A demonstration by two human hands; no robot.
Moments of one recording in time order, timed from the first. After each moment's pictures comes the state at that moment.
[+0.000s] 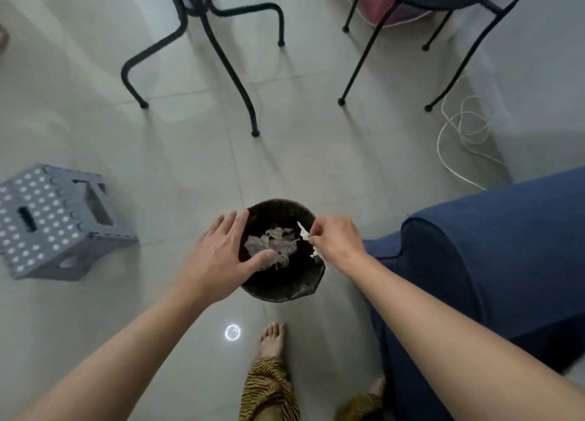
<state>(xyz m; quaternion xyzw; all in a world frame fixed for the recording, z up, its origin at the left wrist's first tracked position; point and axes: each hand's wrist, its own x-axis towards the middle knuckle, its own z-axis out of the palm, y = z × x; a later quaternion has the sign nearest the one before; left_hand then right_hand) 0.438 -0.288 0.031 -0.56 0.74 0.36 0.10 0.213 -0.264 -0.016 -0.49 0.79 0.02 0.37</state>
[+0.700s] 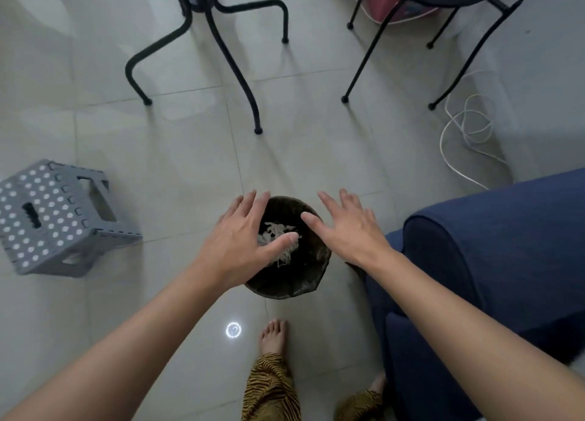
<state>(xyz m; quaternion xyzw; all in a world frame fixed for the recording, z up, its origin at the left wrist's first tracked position) 0.414 -0.296 0.058 -0.53 0.75 0.38 0.04 0.204 -0.263 0.030 -0.55 0.75 0.06 0.36</state>
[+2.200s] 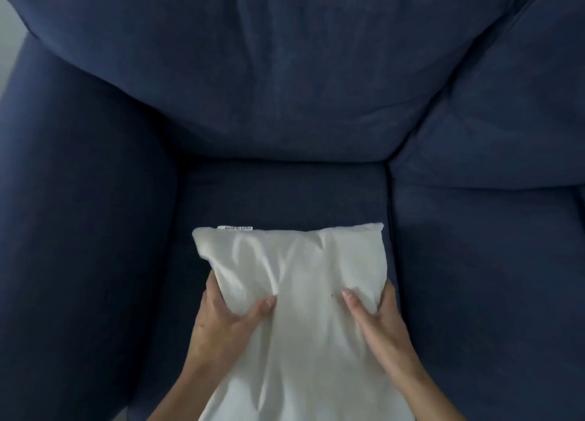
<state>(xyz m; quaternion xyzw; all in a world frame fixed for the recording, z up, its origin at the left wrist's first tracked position) -0.079 0.123 0.059 -0.30 0.78 0.50 0.21 -0.073 0.370 0.054 0.32 0.74 -0.55 0.21</state>
